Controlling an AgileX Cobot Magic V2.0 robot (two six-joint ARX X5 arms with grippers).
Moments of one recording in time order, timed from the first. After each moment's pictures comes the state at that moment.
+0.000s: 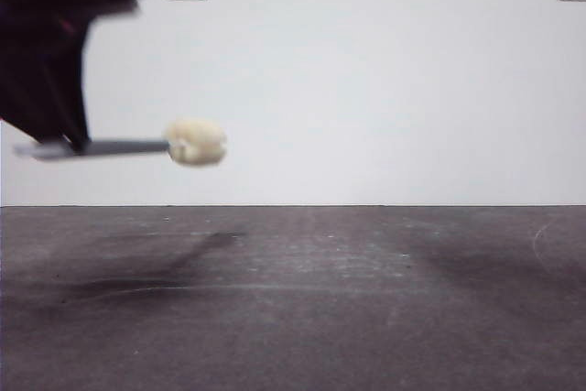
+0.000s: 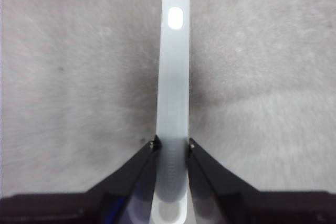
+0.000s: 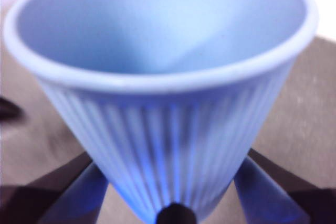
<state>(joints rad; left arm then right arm) -0.75 1.09 0.76 -0.59 -0.36 -0.53 0.92 0.87 0.95 -0.49 0.34 0.08</state>
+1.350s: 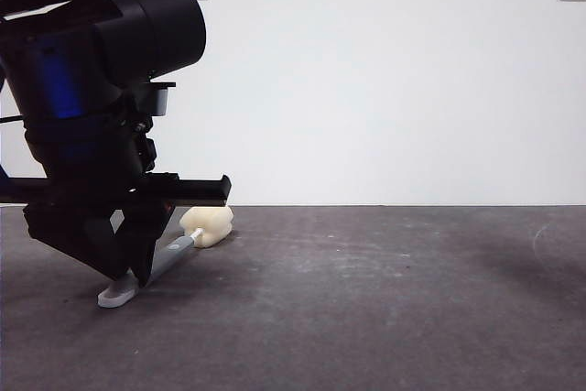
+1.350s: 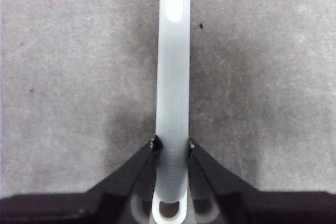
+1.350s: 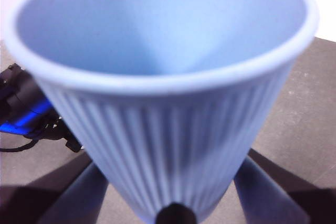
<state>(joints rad) -0.69 1.58 0.77 -0.25 -0.36 -0.58 0.92 0.68 0.95 -0.67 0.31 0.11</state>
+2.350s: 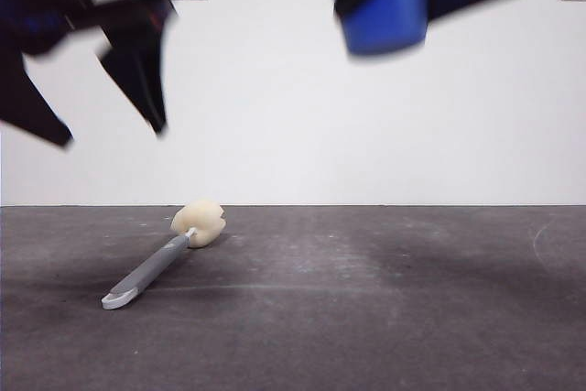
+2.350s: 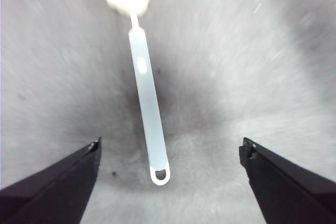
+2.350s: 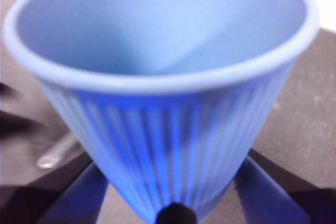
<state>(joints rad) -0.69 1.07 0.76 -0.48 -0.26 -0.46 0.86 1.07 0.76 -0.14 0.32 0.04</state>
